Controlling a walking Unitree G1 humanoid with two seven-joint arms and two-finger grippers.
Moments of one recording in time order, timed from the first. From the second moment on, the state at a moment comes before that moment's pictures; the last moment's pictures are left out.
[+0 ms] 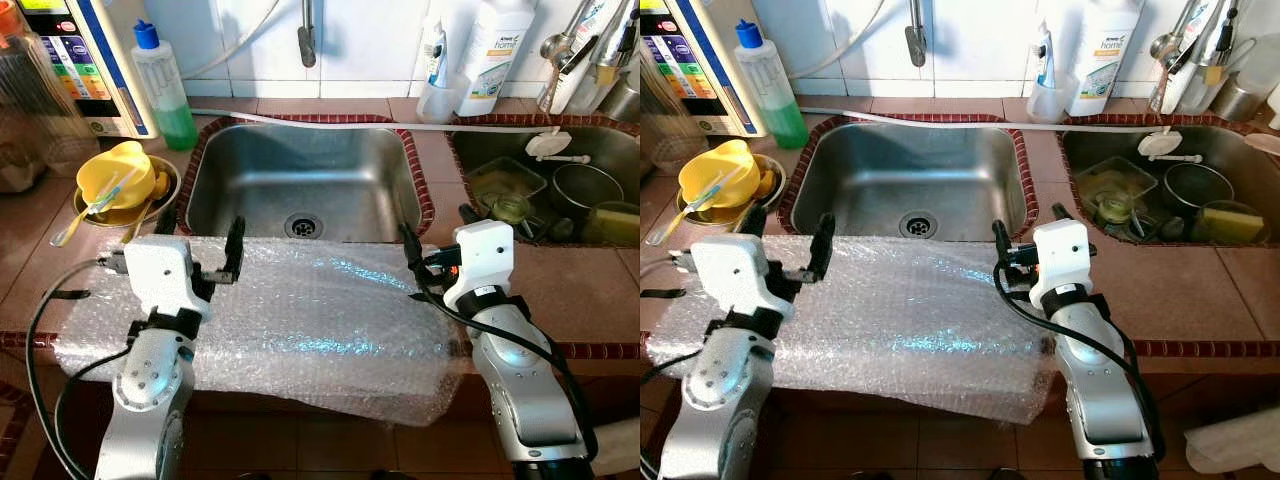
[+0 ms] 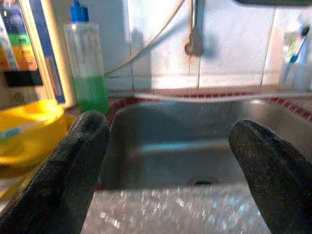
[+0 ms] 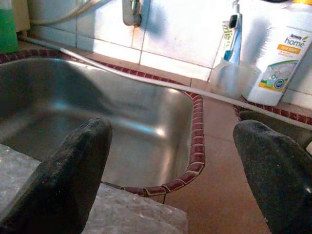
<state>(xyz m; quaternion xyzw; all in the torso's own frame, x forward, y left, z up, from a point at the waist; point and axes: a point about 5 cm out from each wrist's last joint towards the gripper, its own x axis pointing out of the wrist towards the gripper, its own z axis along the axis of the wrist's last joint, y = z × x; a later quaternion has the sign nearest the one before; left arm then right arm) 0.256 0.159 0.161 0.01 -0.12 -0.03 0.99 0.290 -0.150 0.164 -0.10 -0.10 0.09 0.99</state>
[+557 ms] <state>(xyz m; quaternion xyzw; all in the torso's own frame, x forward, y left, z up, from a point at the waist) 0.258 0.177 0.155 0.03 -0.12 -0.01 0.99 0.290 -0.148 0.164 -0.09 -0.10 0.09 0.99</state>
